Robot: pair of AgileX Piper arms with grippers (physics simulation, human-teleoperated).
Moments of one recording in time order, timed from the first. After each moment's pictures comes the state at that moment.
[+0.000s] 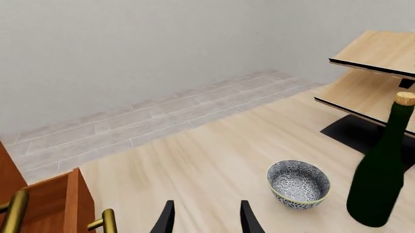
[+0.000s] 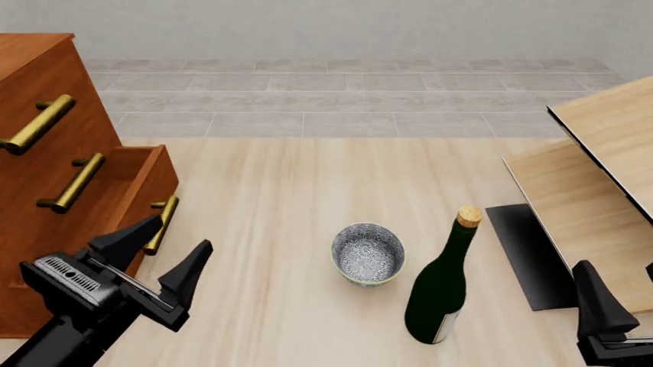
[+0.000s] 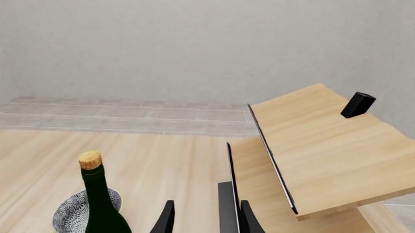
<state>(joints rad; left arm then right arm) -0.48 1.04 -0.02 -0.97 0.09 0.01 0.00 0.00 -0.01 -0.03</state>
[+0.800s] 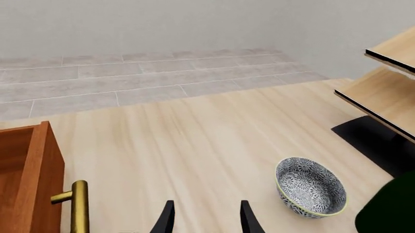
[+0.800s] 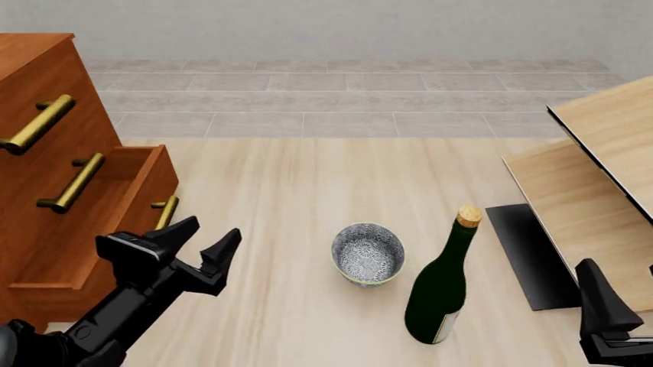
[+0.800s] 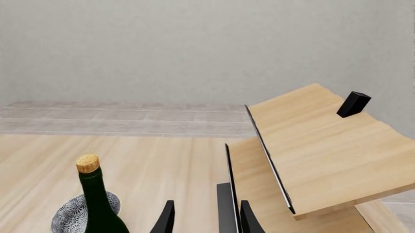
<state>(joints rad) -0.43 1.53 -0.14 -1.20 -0.12 0.00 0.00 -0.01 -0.01 -0.02</state>
